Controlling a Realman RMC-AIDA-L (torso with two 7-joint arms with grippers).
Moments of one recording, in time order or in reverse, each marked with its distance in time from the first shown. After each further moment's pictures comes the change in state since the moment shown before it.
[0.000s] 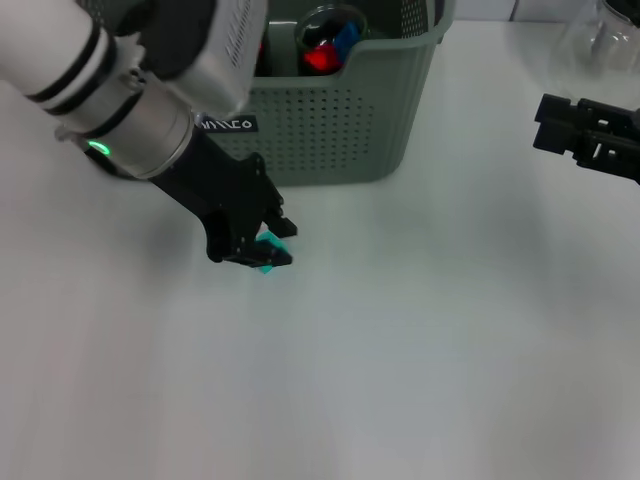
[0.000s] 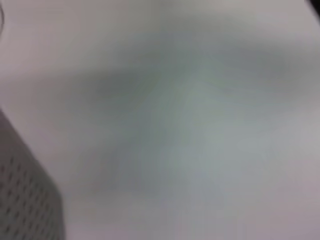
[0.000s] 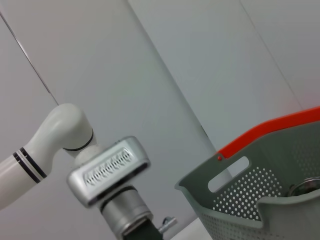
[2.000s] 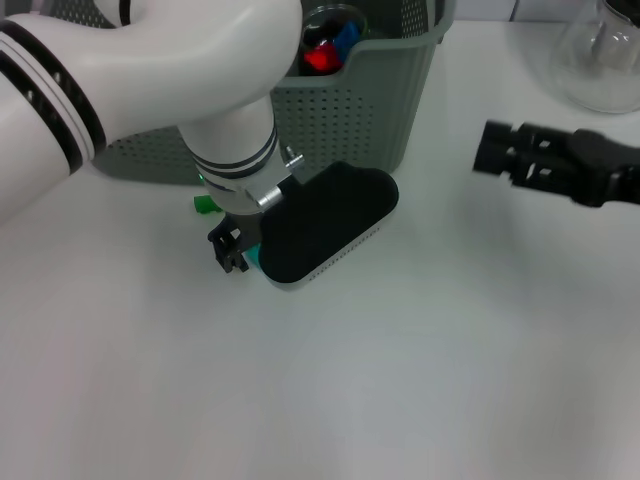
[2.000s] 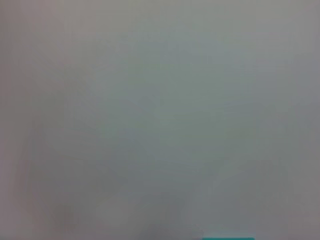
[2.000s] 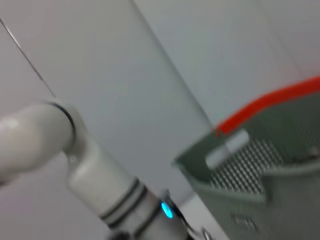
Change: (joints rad) left arm -0.072 -0.018 0.739 -0.064 0.233 -0.355 0.184; right arm 0.023 0.045 -0.089 0.008 -0.004 0.099 0.015
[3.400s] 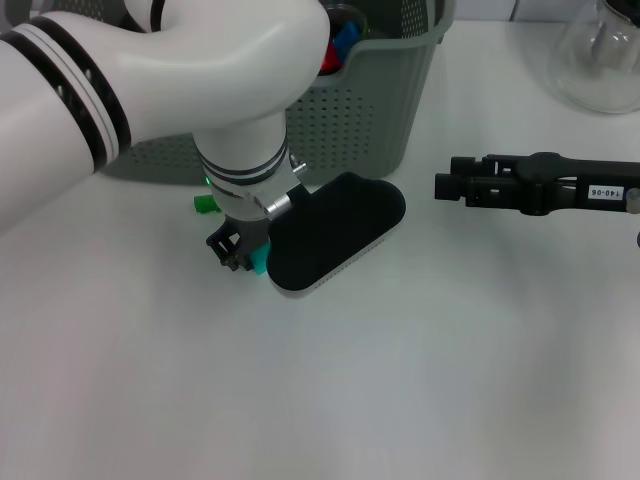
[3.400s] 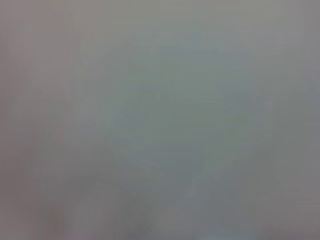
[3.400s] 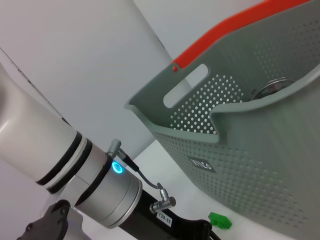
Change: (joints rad) left arm -0.047 -0.003 0.046 -0.063 -0.005 -0.001 -0.033; right arm 0.065 0.005 -0.098 -0.009 -0.107 0.167 0.115
